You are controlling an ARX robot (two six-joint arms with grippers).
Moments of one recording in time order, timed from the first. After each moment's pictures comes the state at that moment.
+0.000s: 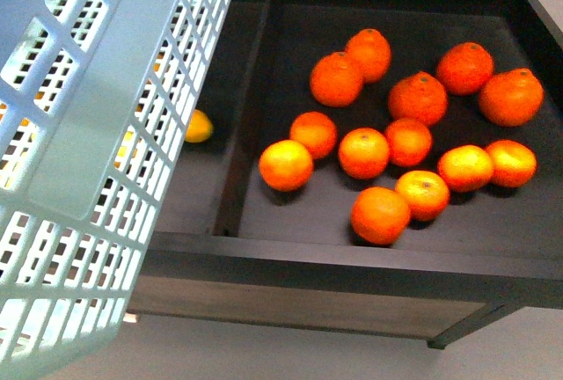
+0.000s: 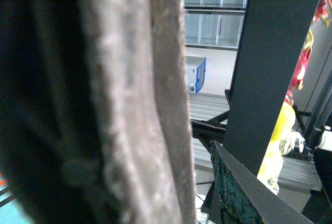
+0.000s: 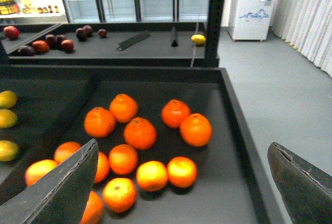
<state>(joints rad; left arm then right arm) -0.15 0.91 0.81 -0.10 0.02 -1.58 0.00 0.00 0.02 0.00 0.00 0.00</state>
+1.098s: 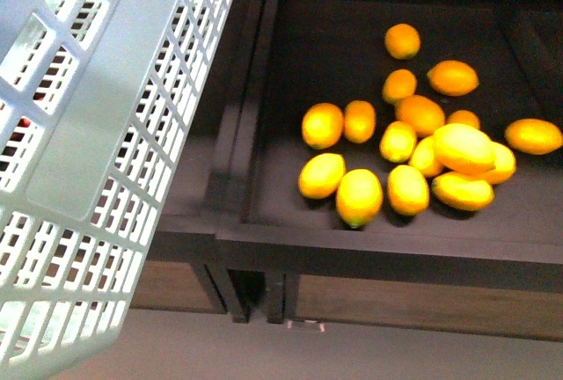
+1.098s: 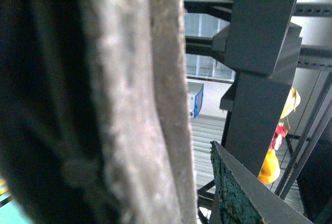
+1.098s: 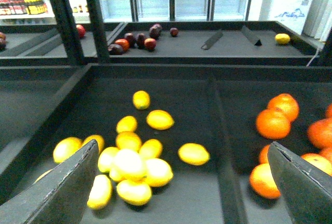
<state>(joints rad) -0.15 0.91 0.81 -0.10 0.02 -1.58 0.00 0.00 0.02 0.00 0.00 0.00</state>
